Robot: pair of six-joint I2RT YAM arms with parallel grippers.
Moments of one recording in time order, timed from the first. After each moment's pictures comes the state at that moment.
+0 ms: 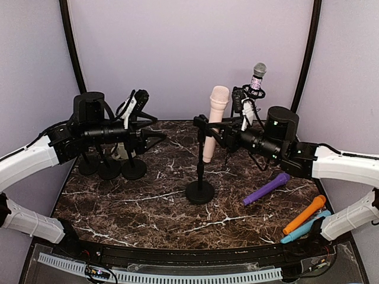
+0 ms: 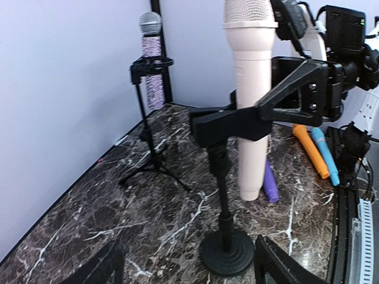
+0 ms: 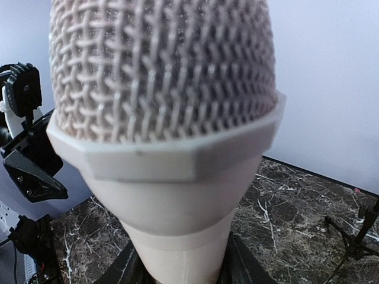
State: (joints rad) left arm -0.68 1.15 1.04 -0.15 0.33 0.17; right arm 0.92 1.26 0.93 0.29 0.00 0.21
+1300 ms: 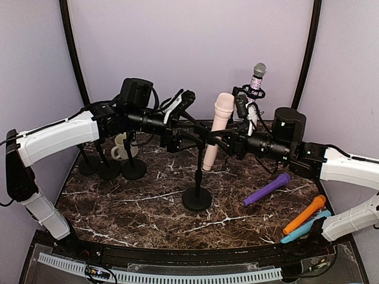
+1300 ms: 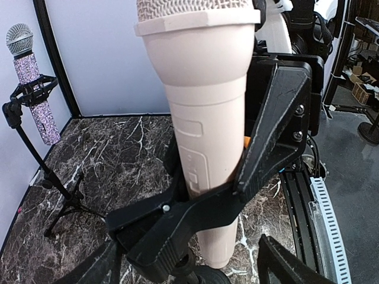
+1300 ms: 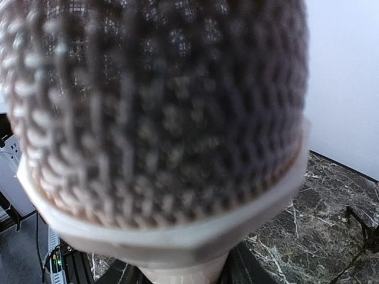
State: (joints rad) left arm -0.80 1.59 1.46 -0.29 0.64 0.31; right arm 0.91 1.17 0.90 0.18 -0.17 0.21
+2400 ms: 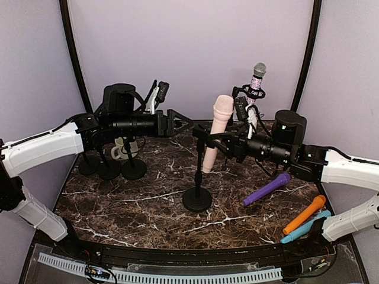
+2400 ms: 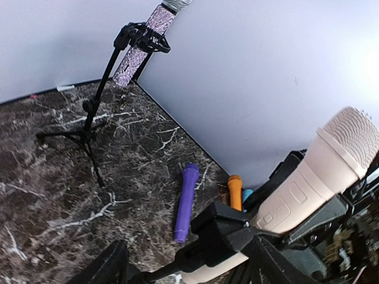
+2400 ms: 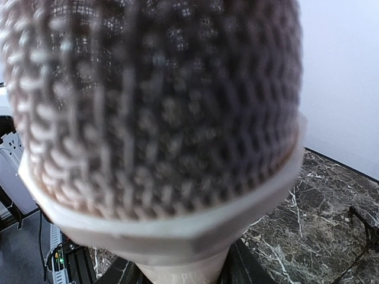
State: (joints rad) left arm -0.81 1.42 1.27 -0.13 0.32 -0.48; right arm 0.93 1.15 0.88 0.18 -0.15 0.21
